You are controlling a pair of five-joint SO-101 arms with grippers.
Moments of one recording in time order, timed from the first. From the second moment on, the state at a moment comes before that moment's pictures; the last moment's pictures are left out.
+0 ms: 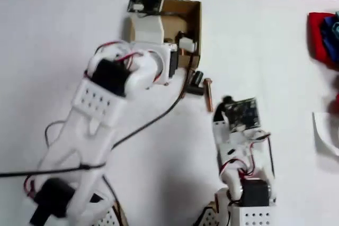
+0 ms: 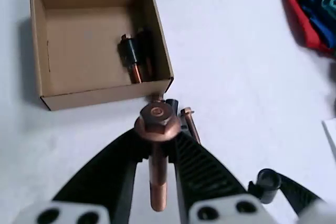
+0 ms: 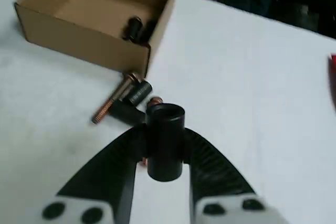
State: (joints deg) left arm 21.9 -19.0 0.6 65.7 20.1; right arm -8.4 -100.1 84.6 46.2 15.5
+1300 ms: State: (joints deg) left arm 30.3 -43.9 34.8 26.7 23.1; right arm -21.1 -94.1 96.4 10.7 6.2
